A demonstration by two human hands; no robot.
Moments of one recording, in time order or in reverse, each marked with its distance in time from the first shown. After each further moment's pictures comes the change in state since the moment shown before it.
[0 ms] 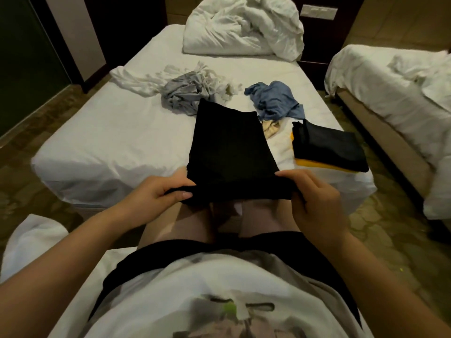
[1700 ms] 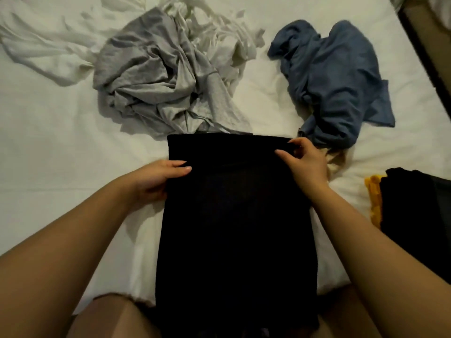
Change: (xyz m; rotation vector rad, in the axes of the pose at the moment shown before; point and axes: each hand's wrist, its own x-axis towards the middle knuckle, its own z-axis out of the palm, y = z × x) left_hand 0.362 -0.302 -0.043 -0.814 -0.179 -0.968; right_hand 0.212 0.339 0.318 0.118 -0.269 0.953
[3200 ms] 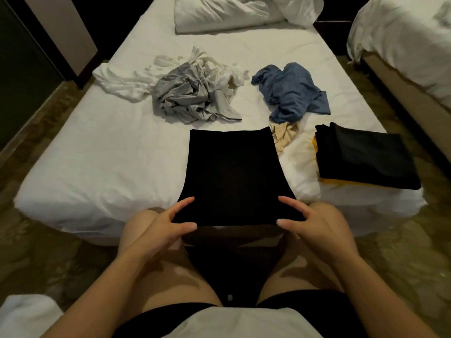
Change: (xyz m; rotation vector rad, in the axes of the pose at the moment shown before) left_hand -0.264 -0.174 0.124 0.314 0.219 0.379; right_hand -0.326 -0.003 -0.153 0.249 -0.471 -0.025
